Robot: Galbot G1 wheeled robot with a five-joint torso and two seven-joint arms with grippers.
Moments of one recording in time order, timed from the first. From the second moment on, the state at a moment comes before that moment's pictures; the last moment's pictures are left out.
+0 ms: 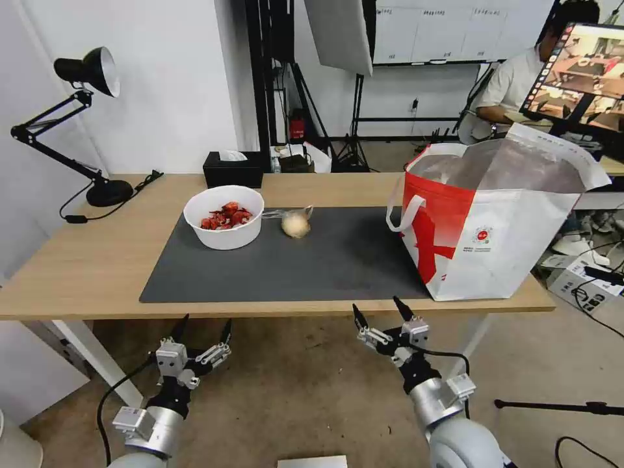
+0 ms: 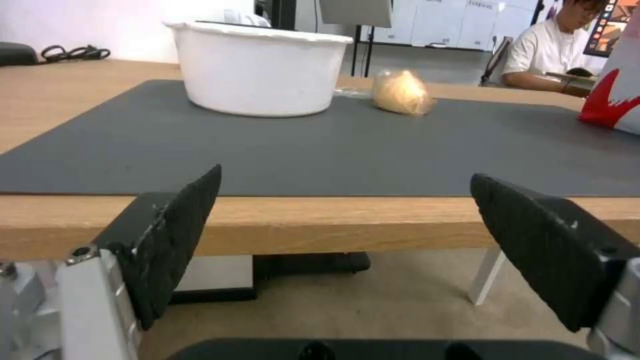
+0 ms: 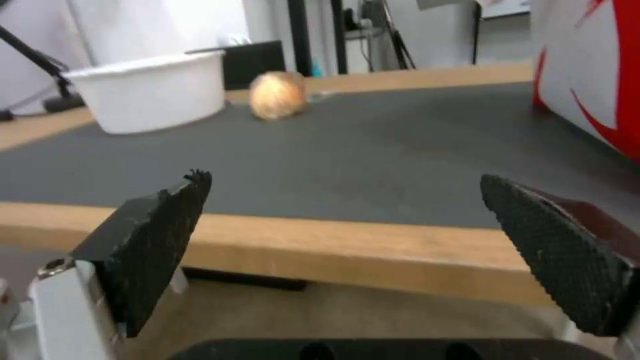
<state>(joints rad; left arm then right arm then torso) 1.71 -1.28 -0.57 -2.06 -0.35 -0.17 0.08 -1.48 1.03 0.15 2.04 0.41 0.15 0.23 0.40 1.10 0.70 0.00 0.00</state>
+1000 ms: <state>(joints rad) 1.73 -1.27 -0.58 -2.07 -0.34 -0.17 0.10 -1.53 1.04 0.15 2.08 0.36 0.10 0.31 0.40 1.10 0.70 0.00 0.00</state>
